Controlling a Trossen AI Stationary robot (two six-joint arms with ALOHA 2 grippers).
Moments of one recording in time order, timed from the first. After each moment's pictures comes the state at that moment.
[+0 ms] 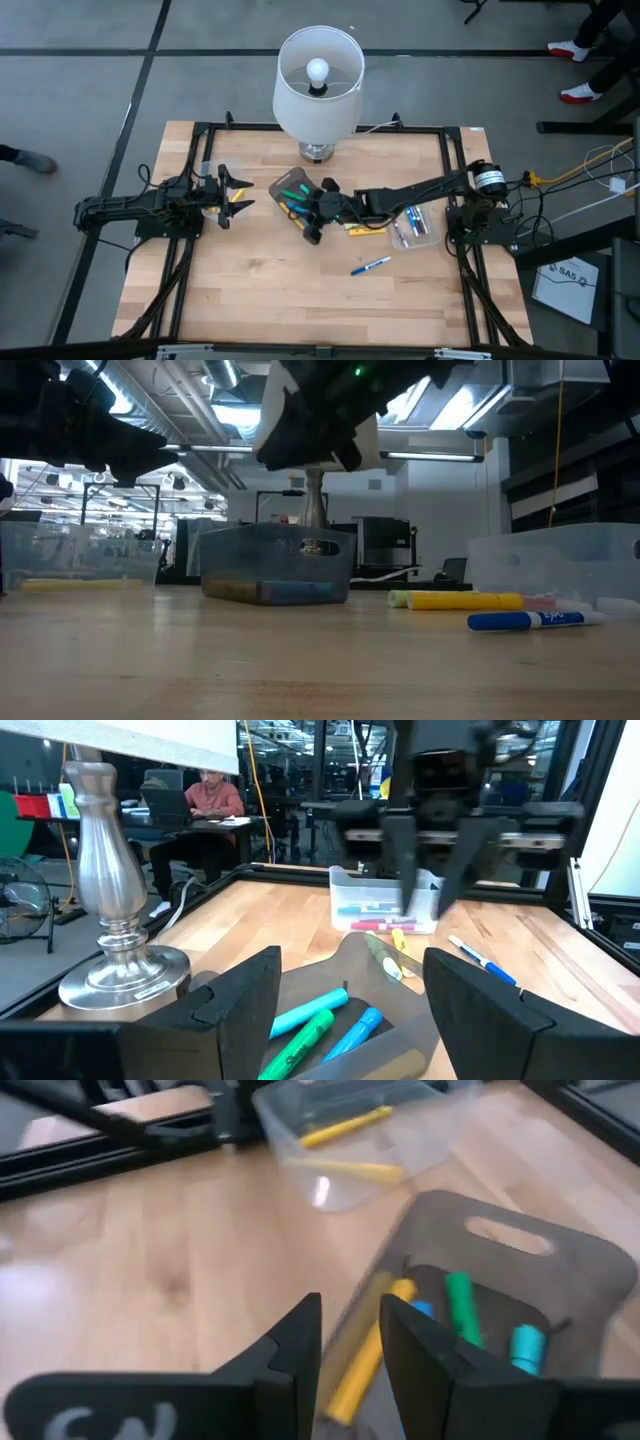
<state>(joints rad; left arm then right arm) 0.13 0.01 0.01 0.01 -0.06 -0.05 0.12 1.81 1.30 -0.03 0.32 0.30</state>
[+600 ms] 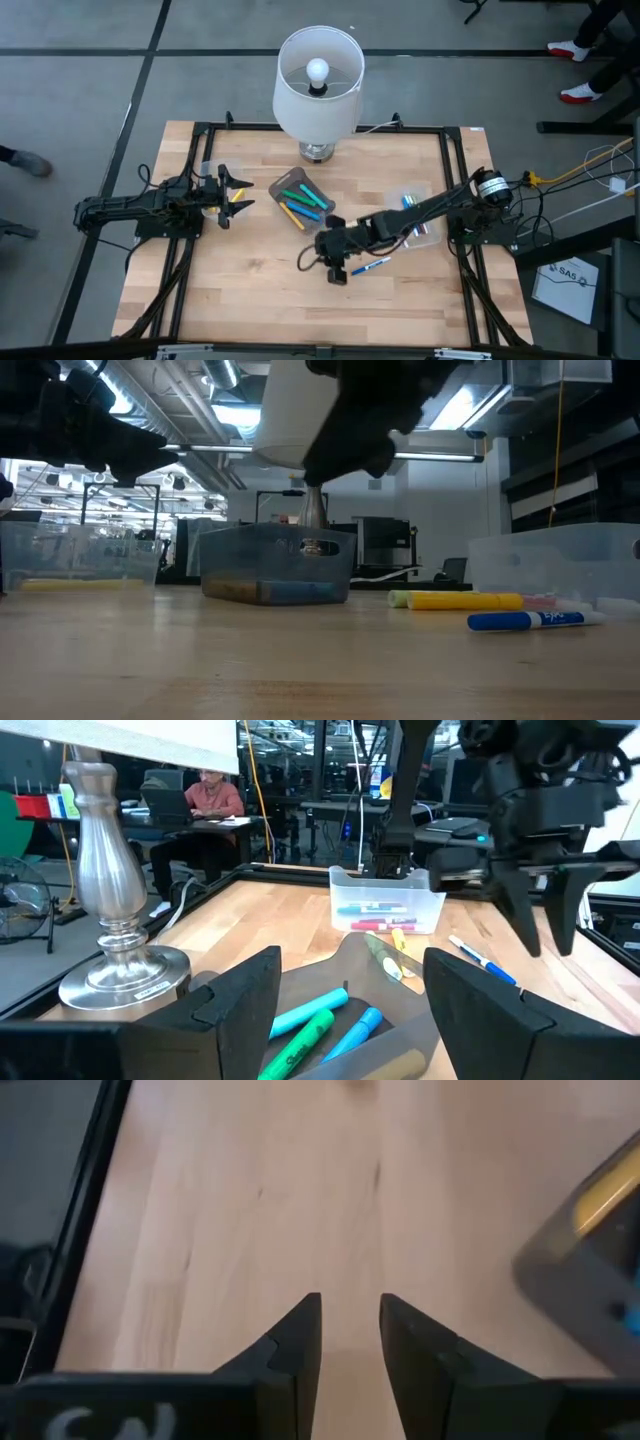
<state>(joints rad) 0.13 0.01 0.01 0.01 -0.06 -0.05 0.29 1.80 1.30 -0.28 0.07 0.28</state>
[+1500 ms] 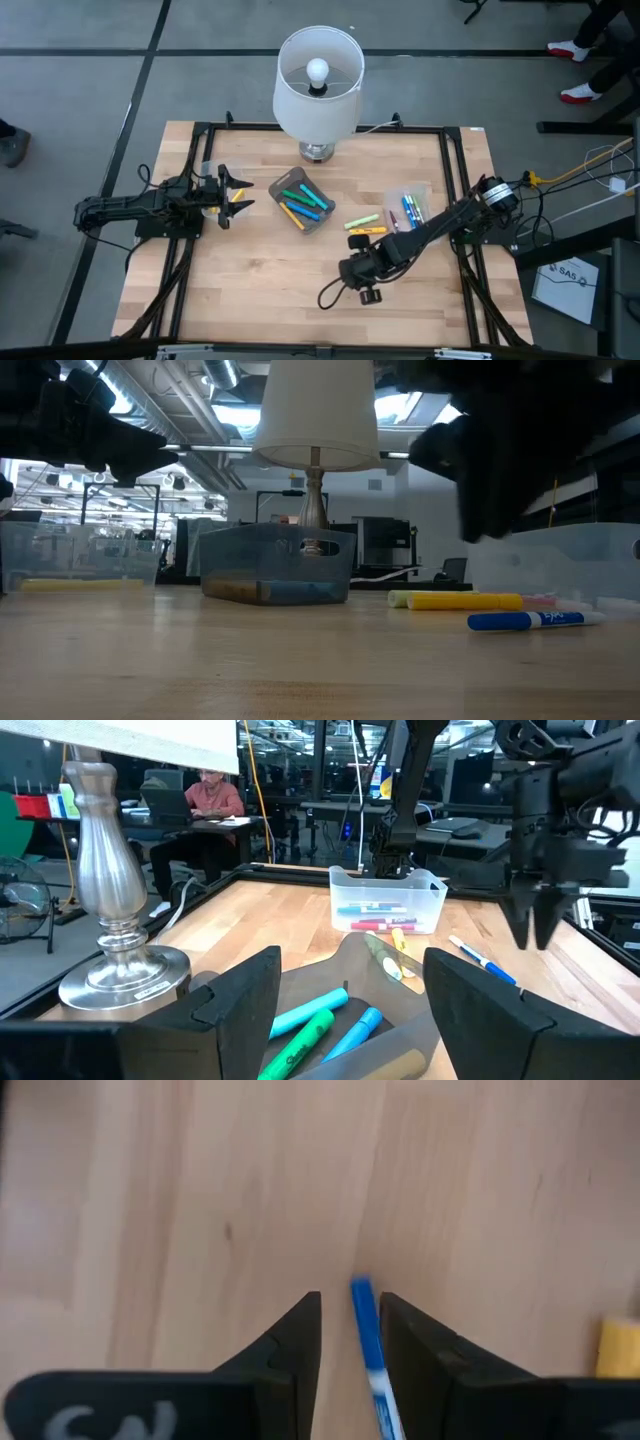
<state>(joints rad) 0.13 0.01 0.01 0.01 -0.06 -0.05 0.47 1.80 1.30 -0.68 0.08 0.25</state>
